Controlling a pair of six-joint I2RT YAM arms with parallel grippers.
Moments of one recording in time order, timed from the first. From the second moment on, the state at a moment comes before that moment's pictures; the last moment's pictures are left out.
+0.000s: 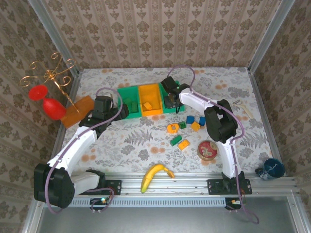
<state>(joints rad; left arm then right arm) -0.33 1.15 0.81 -0.38 -0.10 -0.41 0.51 2.17 1.73 -0.71 0.23 0.29</state>
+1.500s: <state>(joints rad) -0.32 1.14 0.81 -0.38 -0.09 -0.41 0.51 1.76 1.51 -0.73 0.31 0.40</state>
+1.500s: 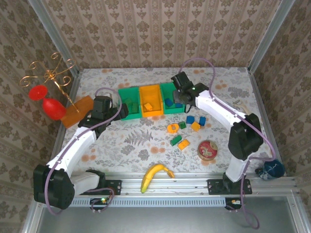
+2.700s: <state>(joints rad) -0.32 1.13 0.80 -0.38 -0.09 -0.41 0.29 1.60 1.11 -0.77 0.14 0.58</state>
